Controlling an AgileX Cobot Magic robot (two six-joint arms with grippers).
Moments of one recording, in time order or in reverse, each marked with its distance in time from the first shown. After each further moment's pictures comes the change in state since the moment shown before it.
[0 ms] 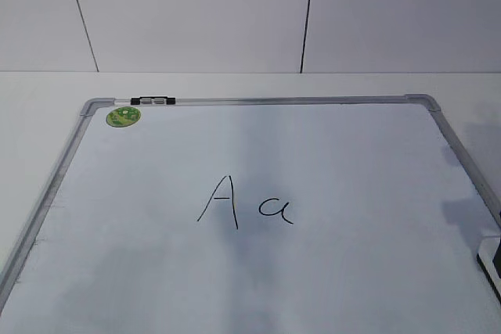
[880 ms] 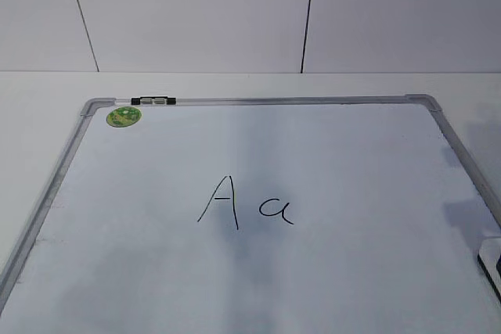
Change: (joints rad) left arm 0.000 0.000 0.000 0.000 0.000 0.000; right arm 0.000 -0.020 0.000 0.000 0.035 -0.018
